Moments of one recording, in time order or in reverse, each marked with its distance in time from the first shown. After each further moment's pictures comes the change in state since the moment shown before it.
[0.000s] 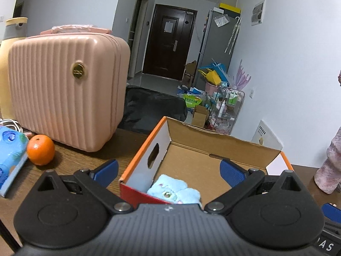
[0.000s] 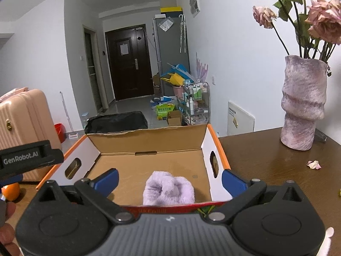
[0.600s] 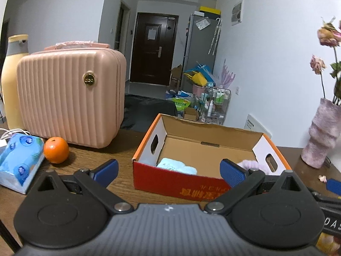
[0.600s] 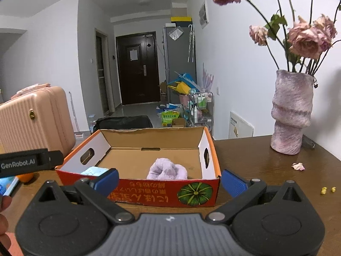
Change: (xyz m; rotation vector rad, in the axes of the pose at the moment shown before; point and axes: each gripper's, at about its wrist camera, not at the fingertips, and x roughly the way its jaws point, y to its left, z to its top) left arm -0.071 0.010 -0.030 0.110 -0.041 -0.055; right arm -0.073 -0.005 -0.027 -0.065 -0.054 0.024
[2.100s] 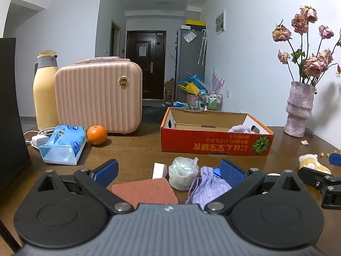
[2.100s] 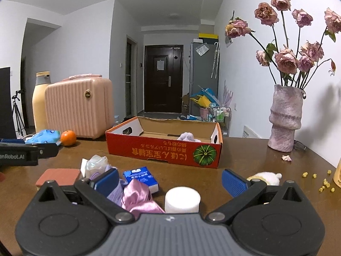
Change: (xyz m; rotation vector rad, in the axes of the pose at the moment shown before) left arm -0.153 0.051 -0.089 0.095 -0.088 -0.029; right arm -0.153 0.007 -0.088 -0.123 -0.077 0.106
